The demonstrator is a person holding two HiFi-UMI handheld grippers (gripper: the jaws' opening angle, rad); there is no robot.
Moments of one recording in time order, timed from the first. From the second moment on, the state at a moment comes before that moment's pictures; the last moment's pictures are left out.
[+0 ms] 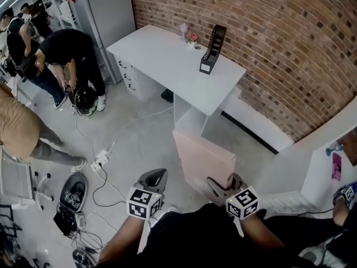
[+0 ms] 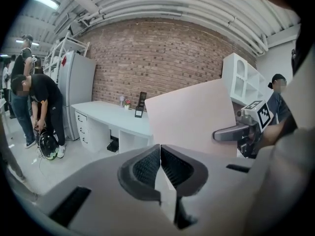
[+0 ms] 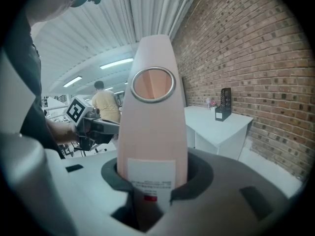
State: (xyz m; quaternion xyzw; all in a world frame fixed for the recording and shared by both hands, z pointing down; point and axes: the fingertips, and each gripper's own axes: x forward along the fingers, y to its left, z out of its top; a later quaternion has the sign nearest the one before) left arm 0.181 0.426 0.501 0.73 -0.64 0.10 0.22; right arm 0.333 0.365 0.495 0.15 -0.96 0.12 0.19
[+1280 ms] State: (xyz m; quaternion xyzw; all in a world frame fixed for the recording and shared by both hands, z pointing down) left arm 0.009 0.262 0.484 0.71 -0.67 0.13 0.19; right arm 0.143 0.180 0.472 0.11 -0.97 0.11 0.16
